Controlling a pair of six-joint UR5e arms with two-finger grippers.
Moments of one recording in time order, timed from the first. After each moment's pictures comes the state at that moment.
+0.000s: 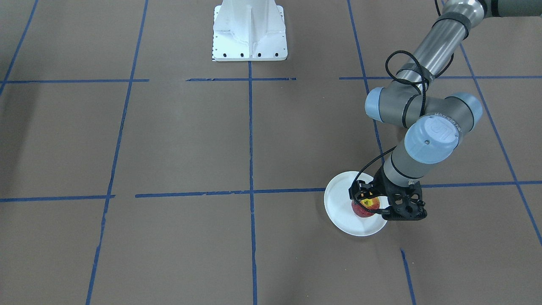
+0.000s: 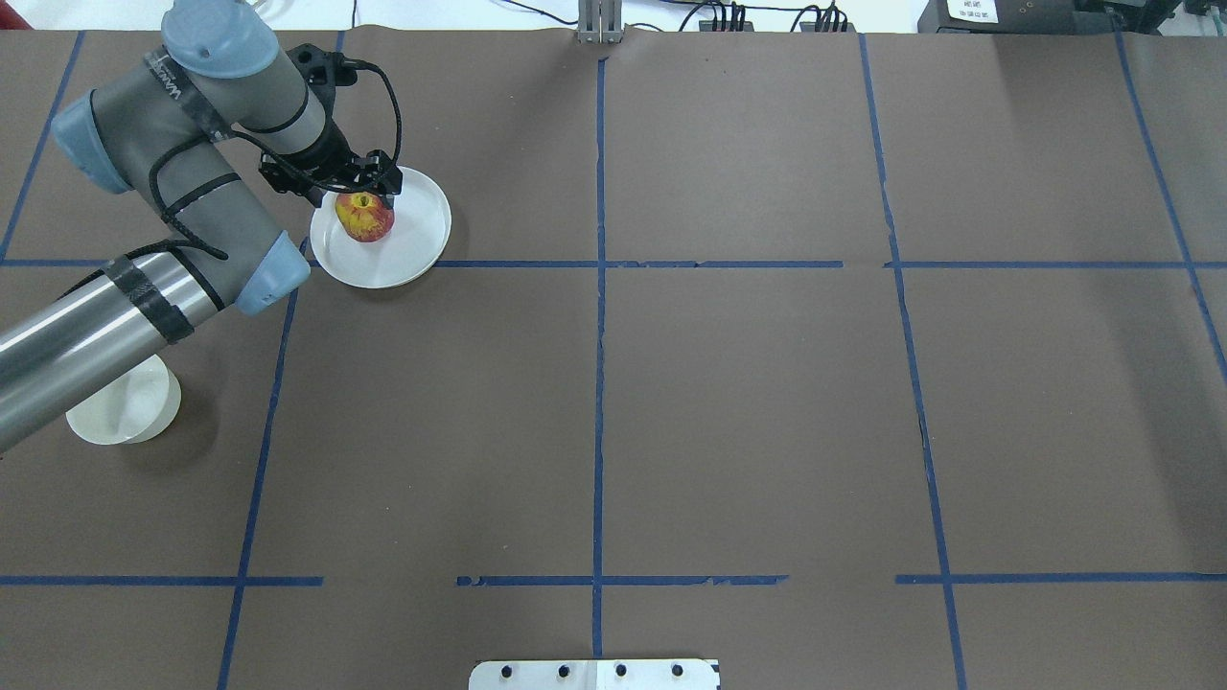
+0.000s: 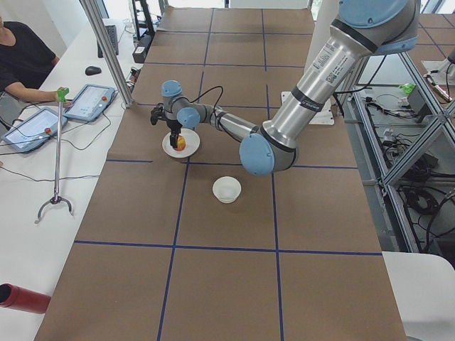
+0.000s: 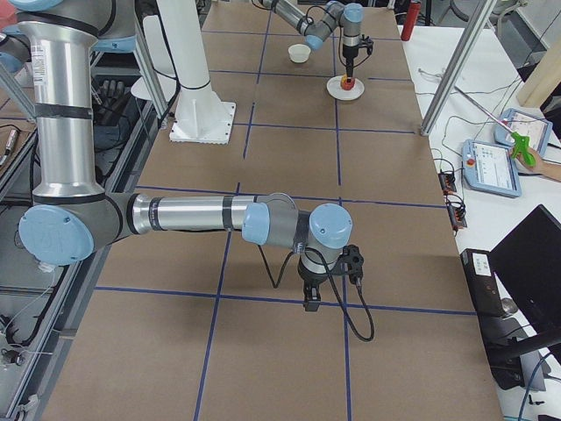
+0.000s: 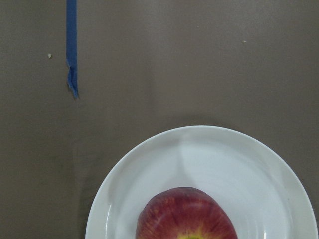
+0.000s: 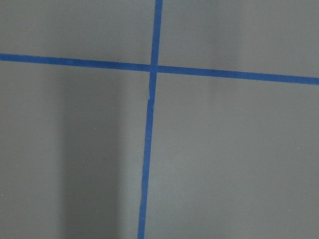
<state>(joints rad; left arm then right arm) -0.90 -2.24 -1.23 -1.92 -2.09 -0.87 1.59 -1.59 1.66 -1.76 2.32 -0.16</state>
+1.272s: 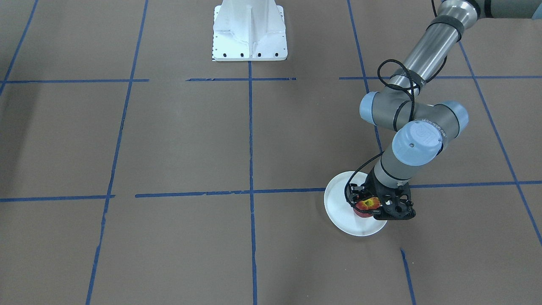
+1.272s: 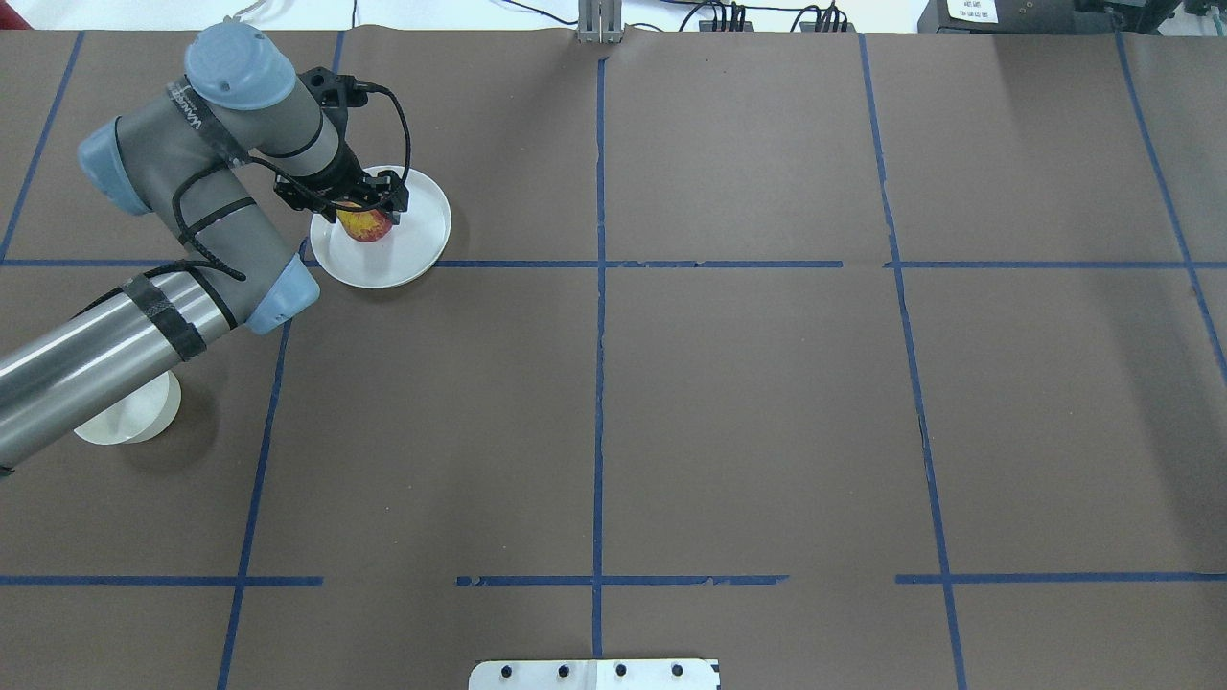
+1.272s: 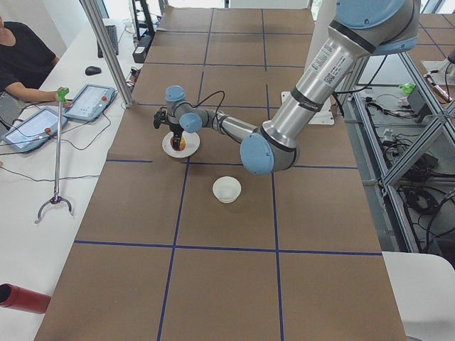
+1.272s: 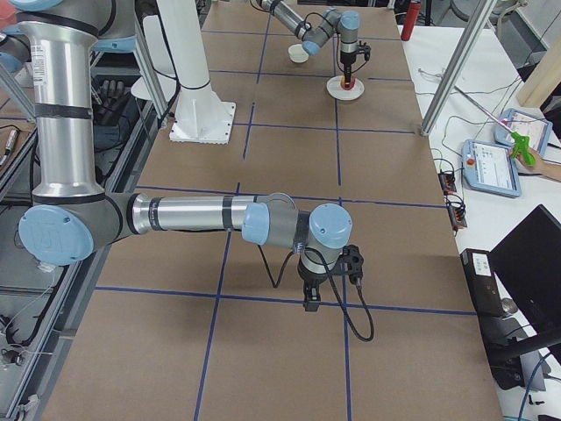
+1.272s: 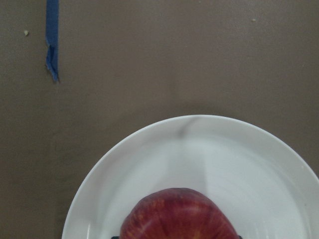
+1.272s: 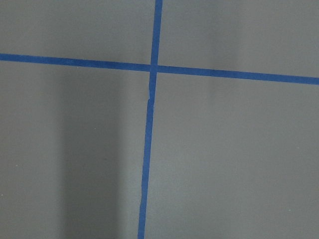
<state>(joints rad) -0.88 -2.24 -1.21 -1.98 -2.06 -0.91 1.59 -1.59 1.66 -1.76 2.32 -0.16</state>
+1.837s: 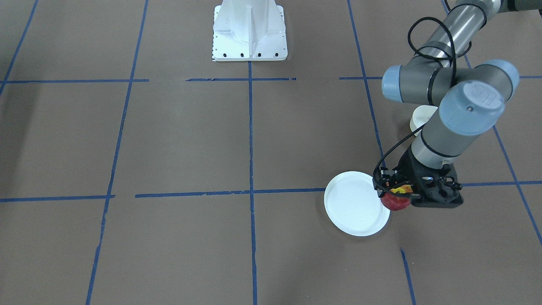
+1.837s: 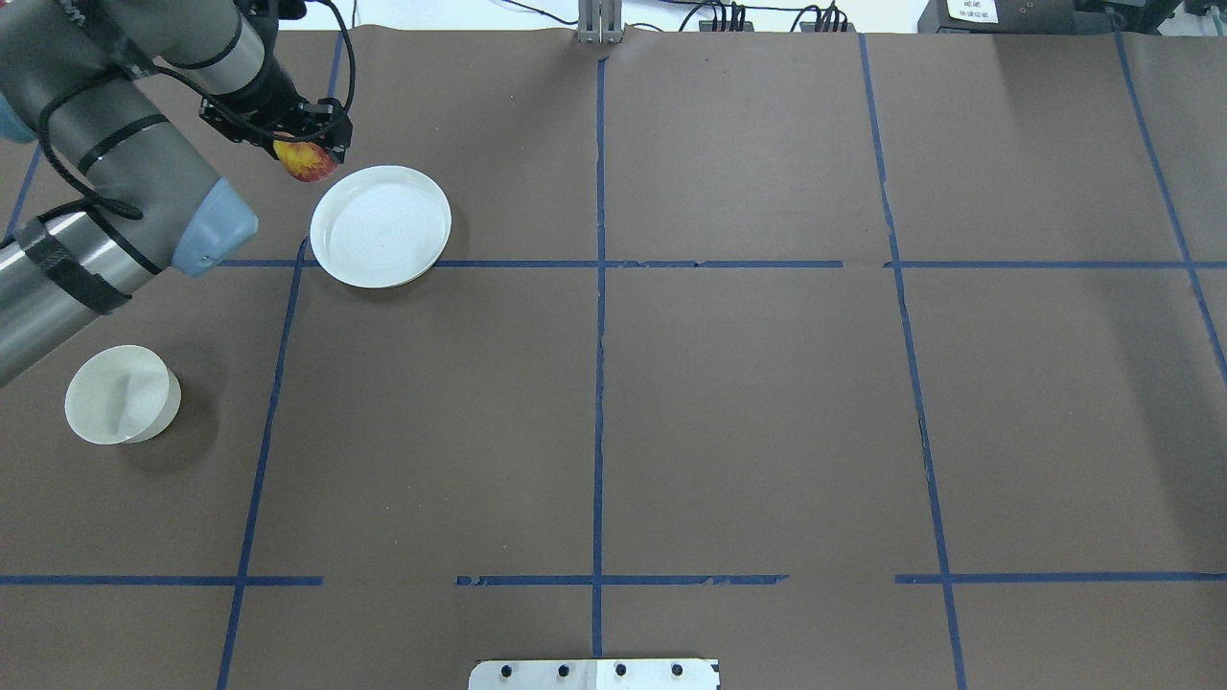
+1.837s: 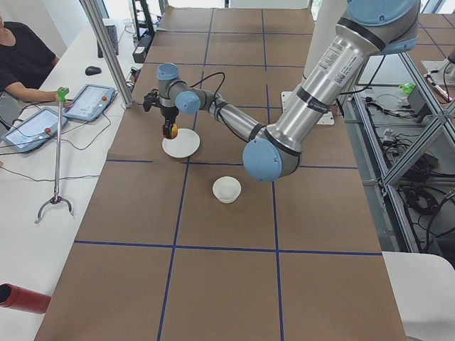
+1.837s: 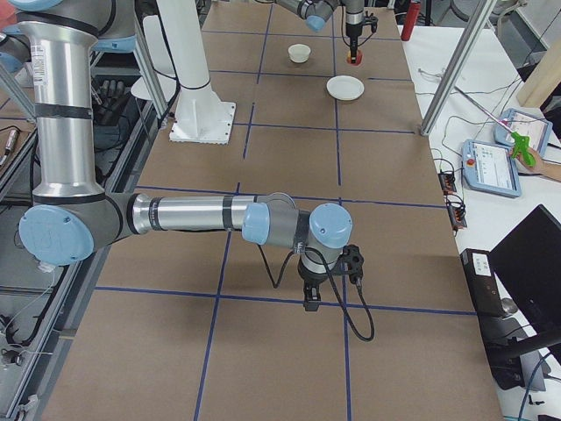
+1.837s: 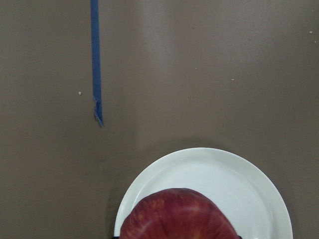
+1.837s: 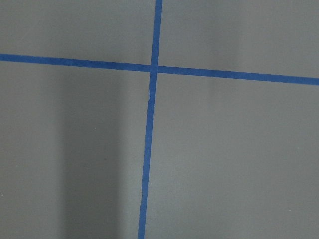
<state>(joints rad) -1.00 -2.14 -1.54 -1.70 -2.10 -0.74 1.59 -1.58 1.66 -1.76 2.32 -0.16</state>
